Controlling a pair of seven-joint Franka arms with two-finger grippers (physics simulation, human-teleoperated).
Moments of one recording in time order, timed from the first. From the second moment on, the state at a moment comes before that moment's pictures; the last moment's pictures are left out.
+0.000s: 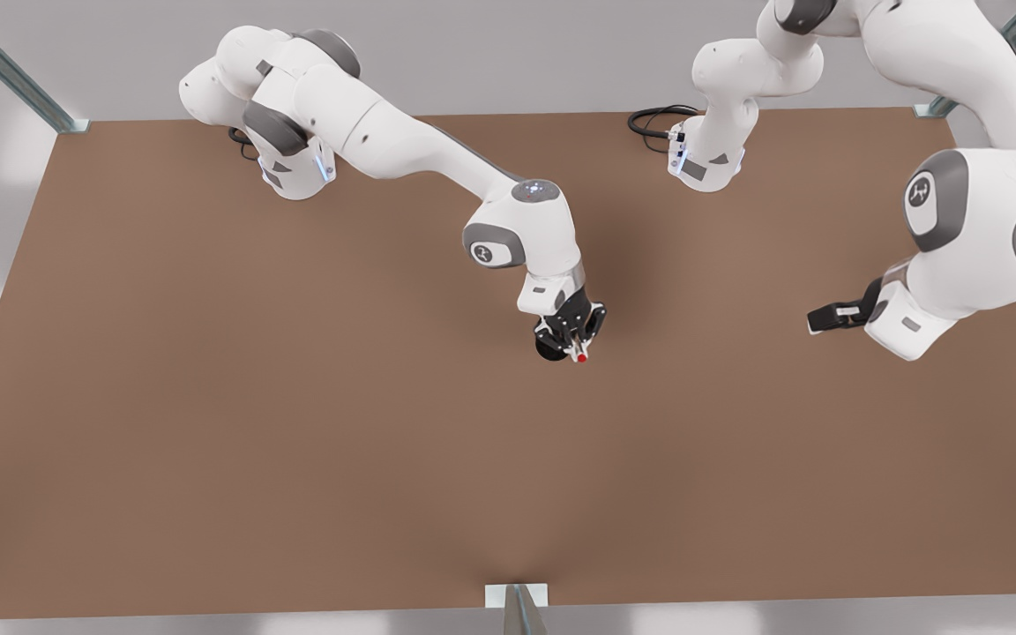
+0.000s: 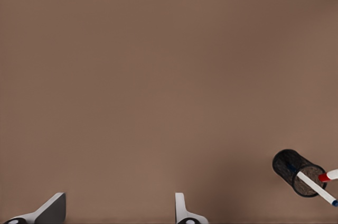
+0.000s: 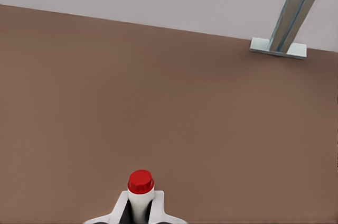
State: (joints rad) left arm -0.01 0.25 -0.02 -1.38 -0.02 1.49 -0.13; right arm 0.69 0.81 0.29 -1.21 -0.66 2.46 0.96
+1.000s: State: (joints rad) left arm -0.01 0.26 -0.02 -1.38 -0.04 1.48 -0.08; right arm 0.69 0.76 0.31 -1.40 -0.98 2.47 1.25
